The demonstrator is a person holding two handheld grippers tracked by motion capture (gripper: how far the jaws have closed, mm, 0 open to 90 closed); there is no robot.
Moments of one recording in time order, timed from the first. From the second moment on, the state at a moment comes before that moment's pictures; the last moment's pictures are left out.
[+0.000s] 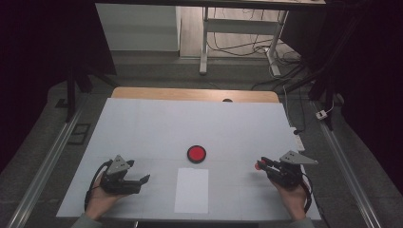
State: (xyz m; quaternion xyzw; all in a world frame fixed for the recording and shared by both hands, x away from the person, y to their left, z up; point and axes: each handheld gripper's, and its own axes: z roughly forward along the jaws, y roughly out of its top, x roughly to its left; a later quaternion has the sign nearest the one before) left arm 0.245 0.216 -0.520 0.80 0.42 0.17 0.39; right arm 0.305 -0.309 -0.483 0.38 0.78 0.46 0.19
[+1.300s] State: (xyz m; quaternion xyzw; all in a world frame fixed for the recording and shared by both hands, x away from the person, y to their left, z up) left arm 0.243 0.214 -0.519 0.80 0.42 0.18 0.40; right arm 0.301 -0.265 -0.464 0.32 0.76 0.54 0.17
